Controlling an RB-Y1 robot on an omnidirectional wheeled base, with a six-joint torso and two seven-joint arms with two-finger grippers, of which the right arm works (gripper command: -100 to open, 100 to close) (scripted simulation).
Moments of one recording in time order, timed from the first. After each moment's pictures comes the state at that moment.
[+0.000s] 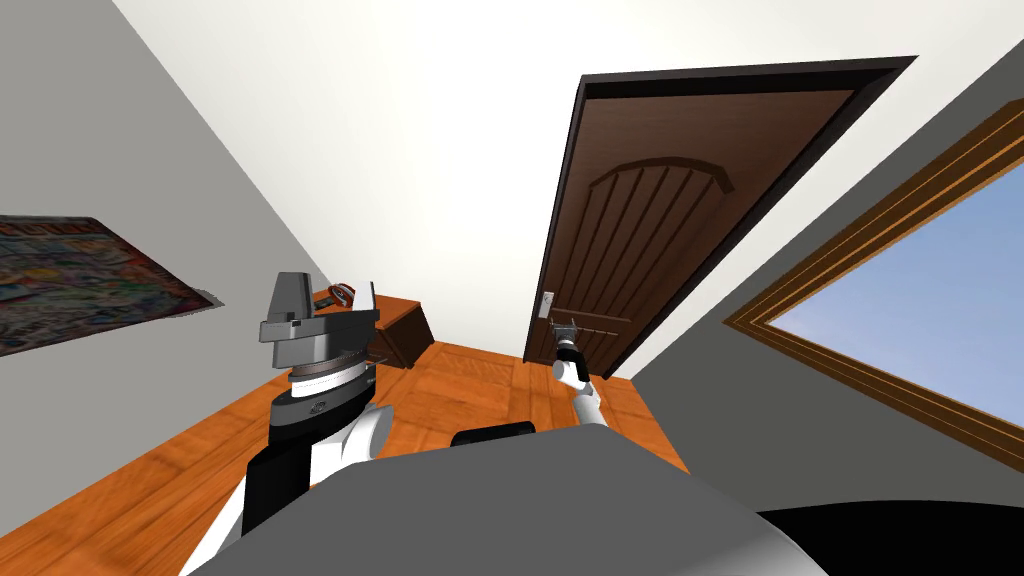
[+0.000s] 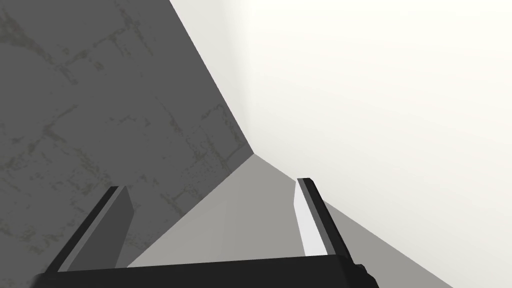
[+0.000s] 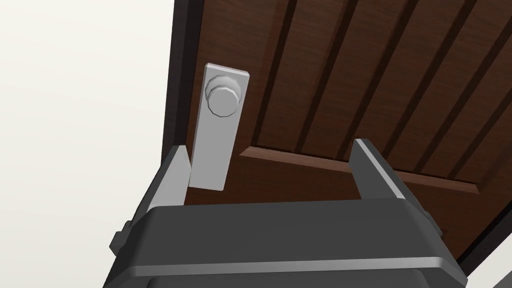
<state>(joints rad) -0.02 -0.08 -0.14 -1.35 -0.54 -0.38 -0.83</state>
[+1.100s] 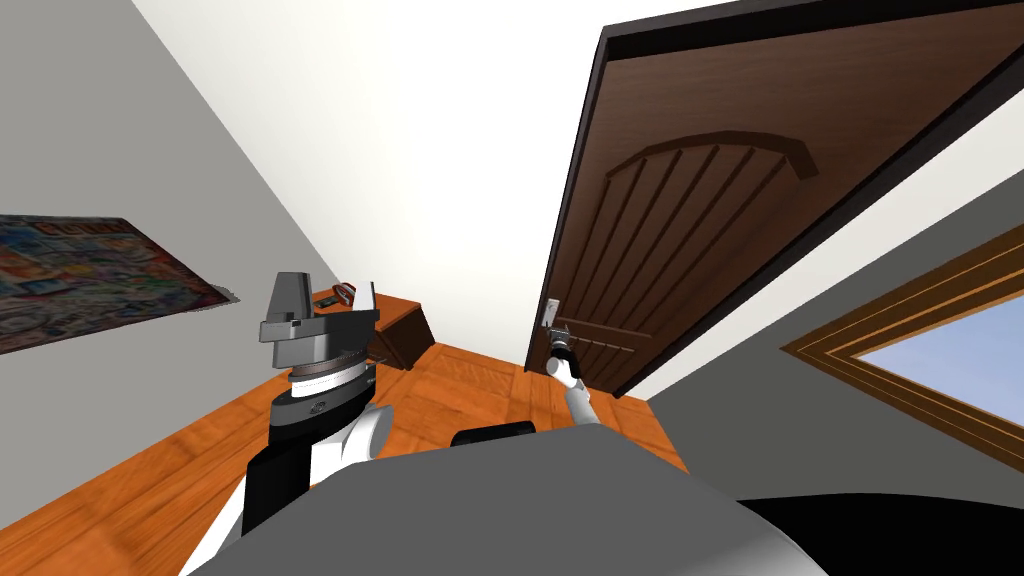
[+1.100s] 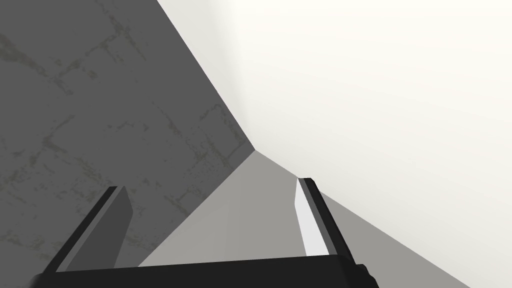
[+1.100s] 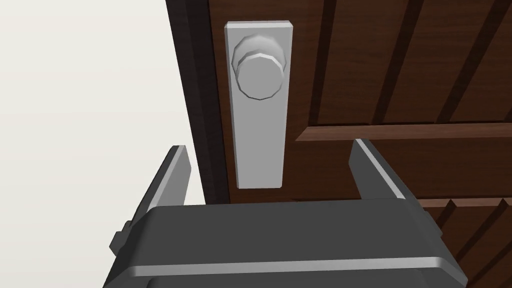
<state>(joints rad) -0.12 -0.05 -0.16 -1.17 -0.65 -0.37 -0.96</state>
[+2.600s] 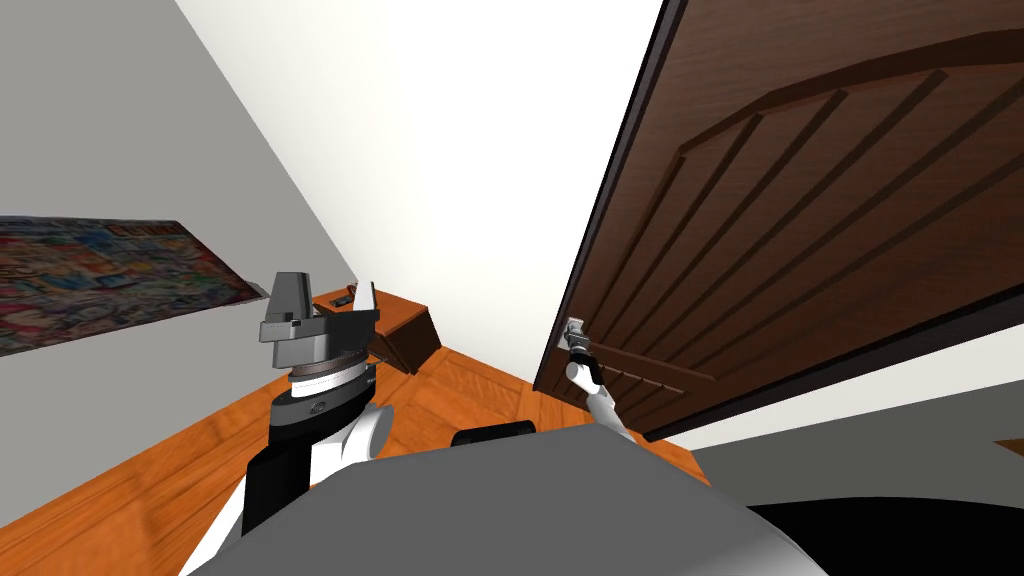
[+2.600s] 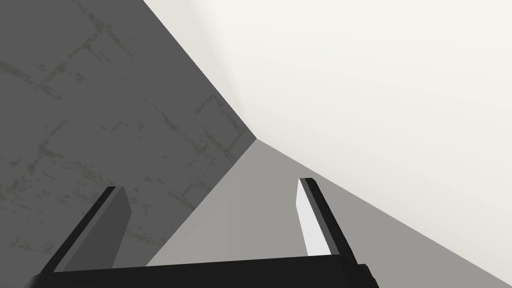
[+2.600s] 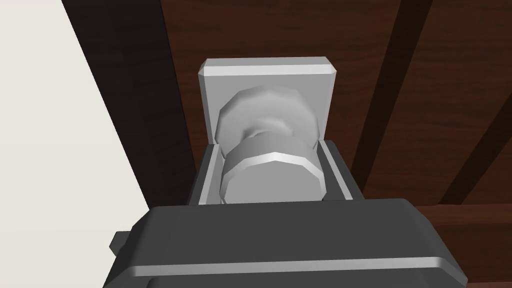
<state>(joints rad) -0.07 -0.20 -0.20 -1.13 -0.70 -0.37 -1.07</state>
